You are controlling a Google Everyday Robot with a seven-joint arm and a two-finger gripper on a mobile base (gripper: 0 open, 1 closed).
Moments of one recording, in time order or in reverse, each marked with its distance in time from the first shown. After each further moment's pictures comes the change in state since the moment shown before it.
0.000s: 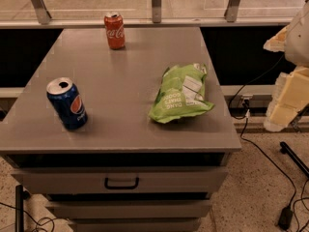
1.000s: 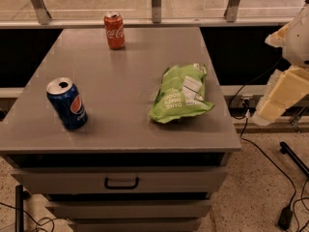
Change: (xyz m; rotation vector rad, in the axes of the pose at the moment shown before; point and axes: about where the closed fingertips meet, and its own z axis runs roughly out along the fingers) arm -0.010 -0.010 0.003 0.083 -0.073 0.061
